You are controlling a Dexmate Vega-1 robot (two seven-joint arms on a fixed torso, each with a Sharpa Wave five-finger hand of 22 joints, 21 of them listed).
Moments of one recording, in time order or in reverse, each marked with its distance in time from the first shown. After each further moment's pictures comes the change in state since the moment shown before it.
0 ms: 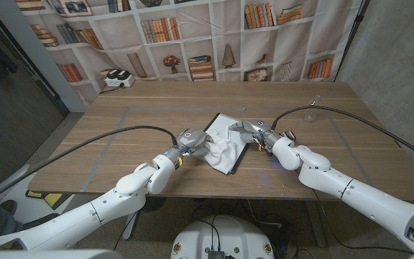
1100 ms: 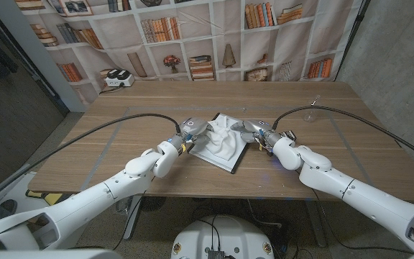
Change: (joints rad) left arm -0.179 -0.091 0.040 0.199 0.026 -0.057 0.042; left_hand 0.000 0.000 0.000 0.000 0.000 0.001 0.000 -0.005 0.000 0.000 0.000 0.000 -0.001 0.006 0.002 0.008 0.005 -0.003 0.004 0.004 -0.001; right arm -0.003 -0.002 0.009 0.004 0.019 -0.017 0.000; right_hand 0.000 0.000 0.012 -0.001 0.000 0.004 0.004 0.000 0.000 0.005 0.005 -0.001 0.000 0.007 -0.004 0.000 0.000 0.000 0.001 0.000 0.004
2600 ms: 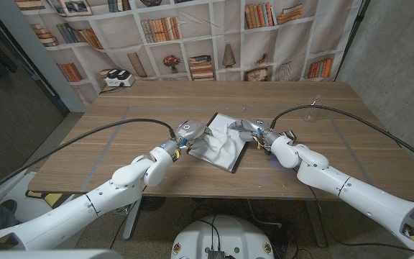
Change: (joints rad) left arm 0.169 0.106 -0.102 -0.238 -0.017 0.026 0.005; left_hand 0.000 0.000 0.001 0.007 0.000 0.007 0.007 -0.002 0.000 0.000 0.000 0.000 0.003 0.001 0.002 0.000 -0.001 0.000 0.000 0.006 0.000; right arm 0.025 0.019 -0.019 0.034 0.011 0.016 0.007; right_hand -0.014 -0.005 0.008 0.000 0.006 0.000 -0.001 0.000 0.000 0.000 0.000 0.000 0.001 0.000 0.000 -0.004 -0.002 0.002 -0.002 0.000 -0.003
